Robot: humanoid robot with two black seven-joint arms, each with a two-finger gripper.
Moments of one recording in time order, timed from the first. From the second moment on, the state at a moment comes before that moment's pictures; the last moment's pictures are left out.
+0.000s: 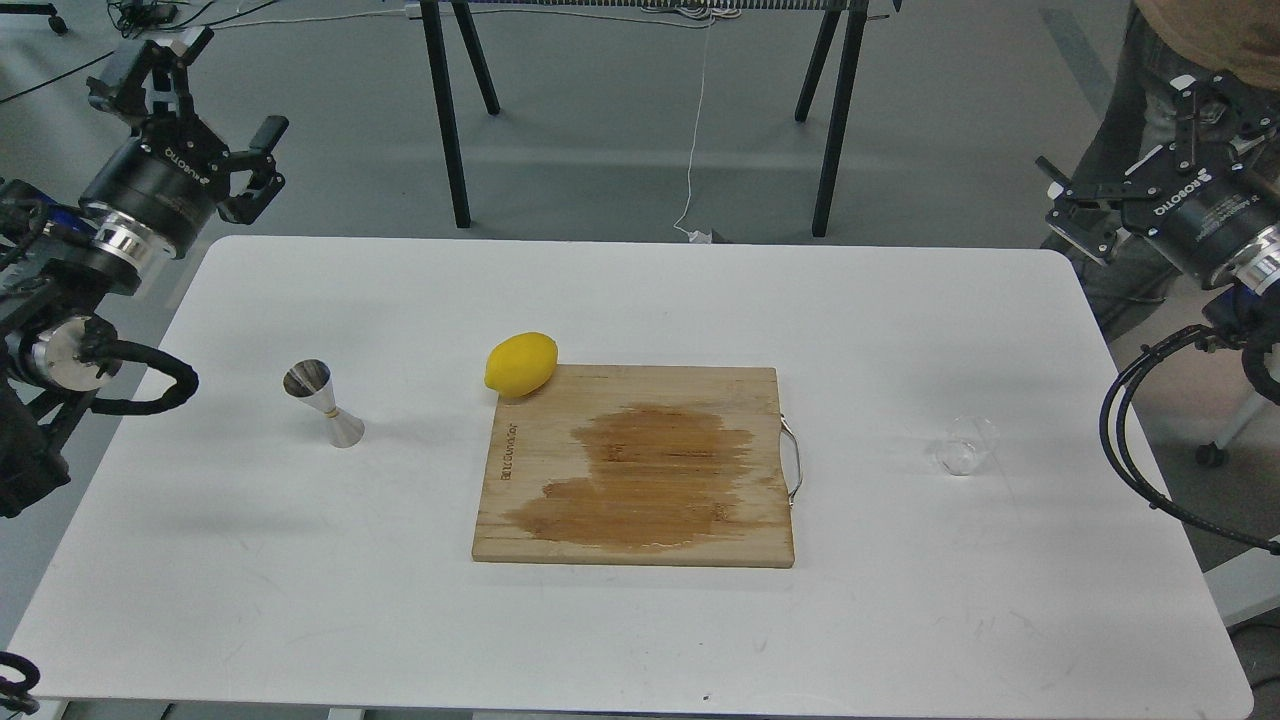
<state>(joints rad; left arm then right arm) -0.73 0.59 -0.68 -0.67 0.21 -0.49 -0.49 0.64 -0.58 1.08 0.87 0.26 0.49 -0.28</state>
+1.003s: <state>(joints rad) -0.78 0.70 -0.68 -0.89 1.22 -0.03 -0.49 0.64 -0.58 1.09 0.88 0.26 0.49 -0.28</state>
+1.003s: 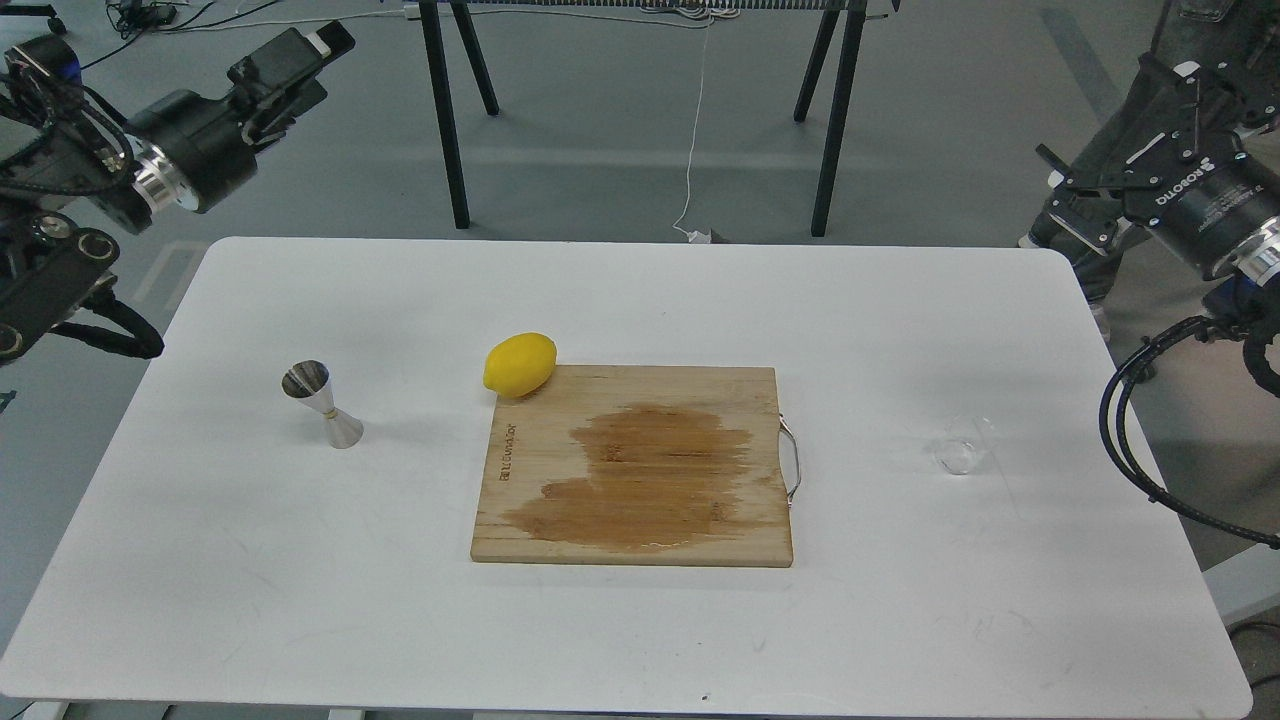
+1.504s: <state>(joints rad) -0.24 0.92 -0.68 -1.18 1.48 0.49 -0.49 0.64 -0.58 1.08 0.87 0.26 0.49 -0.28</state>
